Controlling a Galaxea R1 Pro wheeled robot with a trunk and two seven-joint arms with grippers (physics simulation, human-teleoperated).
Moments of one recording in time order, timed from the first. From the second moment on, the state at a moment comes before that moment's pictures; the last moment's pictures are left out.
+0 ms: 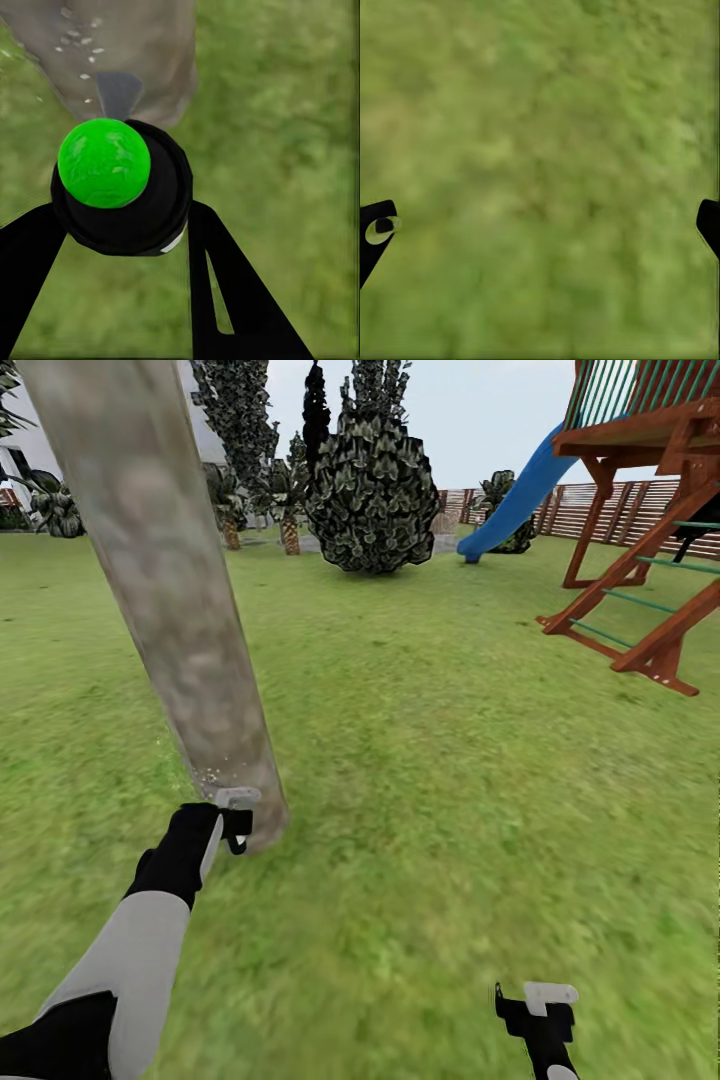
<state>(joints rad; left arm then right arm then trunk) -0.88 -0.04 0.24 -0.80 -0.26 0.72 -0.08 -0.46 -0.06 -0.07 -0.18 0.12 -0.45 -0.23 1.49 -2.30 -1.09</state>
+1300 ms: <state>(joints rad) -0.83 0.07 0.33 -0.75 -0.26 0.71 -0.07 -0.46 -0.06 -0.07 -0.18 0.12 -0.45 -0.23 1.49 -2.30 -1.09</state>
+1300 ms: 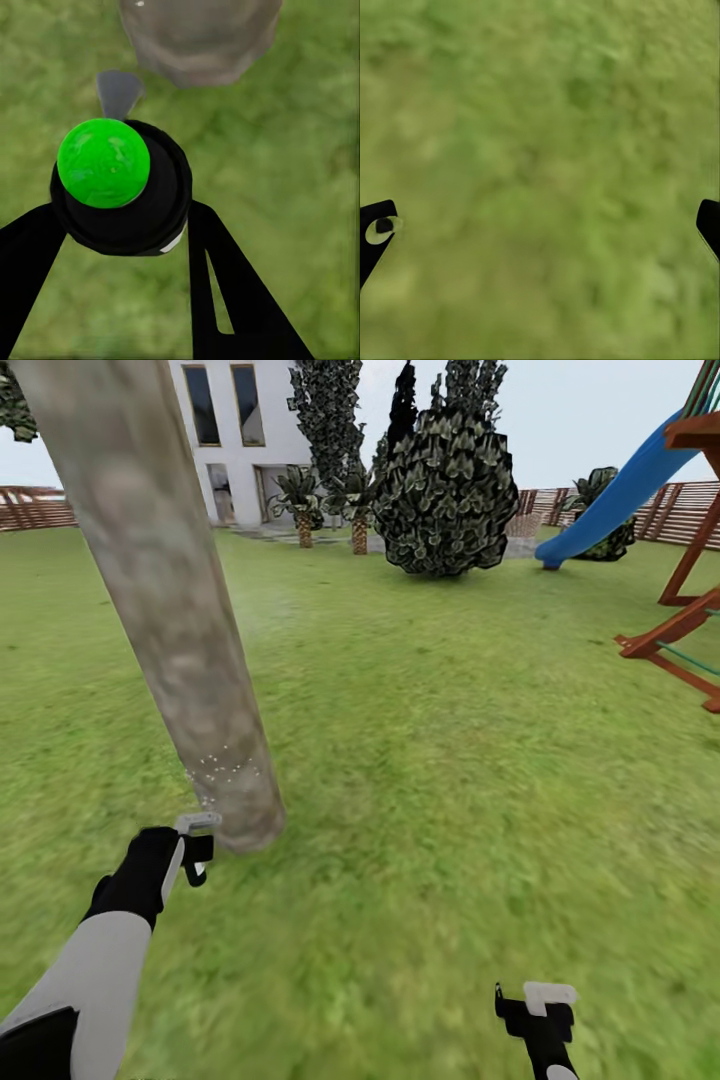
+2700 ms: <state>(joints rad) -0.81 0.06 0.34 -0.72 -0.27 0.70 -0.03 -0.46 -0.06 -0.07 -0.18 0.12 -0.45 -0.23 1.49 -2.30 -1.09</state>
